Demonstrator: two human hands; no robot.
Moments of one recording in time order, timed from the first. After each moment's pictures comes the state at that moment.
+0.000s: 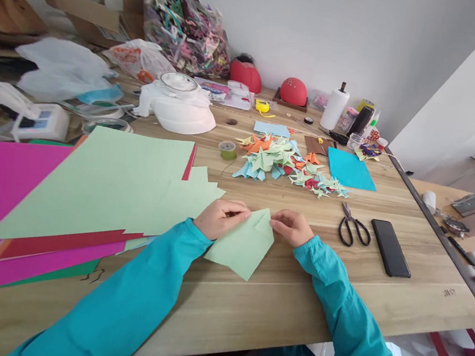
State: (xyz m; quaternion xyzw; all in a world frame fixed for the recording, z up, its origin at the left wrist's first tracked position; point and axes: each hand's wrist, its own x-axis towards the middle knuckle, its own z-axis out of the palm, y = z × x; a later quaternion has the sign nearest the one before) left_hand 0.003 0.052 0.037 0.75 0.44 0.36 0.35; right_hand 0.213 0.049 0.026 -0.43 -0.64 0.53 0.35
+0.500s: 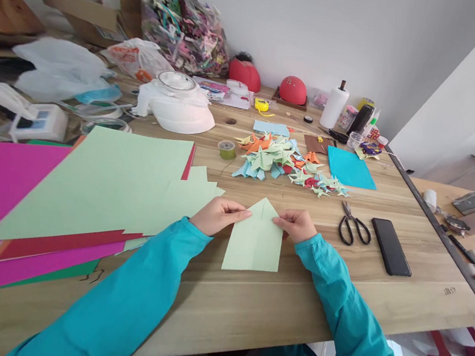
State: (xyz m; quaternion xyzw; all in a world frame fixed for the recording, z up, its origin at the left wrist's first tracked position) left_hand 0.000 0.057 0.030 0.62 0.48 0.33 0.52; right_hand 0.216 0.053 0.029 -0.48 -0.58 0.57 0.33
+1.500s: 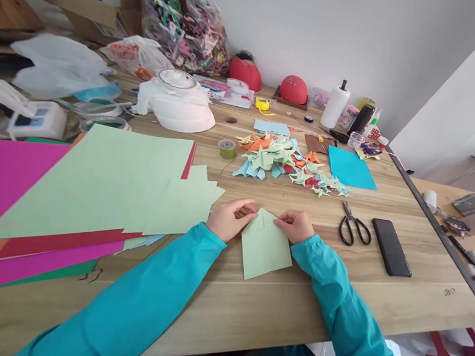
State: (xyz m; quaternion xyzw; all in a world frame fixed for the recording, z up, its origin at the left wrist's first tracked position) left_hand 0.021 0.057 -0.004 0.70 0.52 0.42 0.27; right_hand 0.216 0.059 0.011 -0.58 -0.62 0.44 0.29
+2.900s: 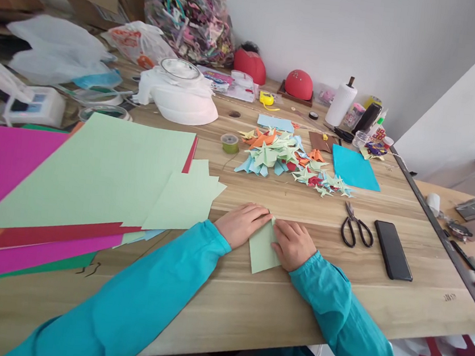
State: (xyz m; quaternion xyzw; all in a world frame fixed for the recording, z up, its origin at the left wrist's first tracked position) left_hand 0.027 0.057 -0.015 0.92 0.33 0.19 -0.05; right_hand 0.229 0.017 0.002 -0.38 -0.91 -0.01 0.16
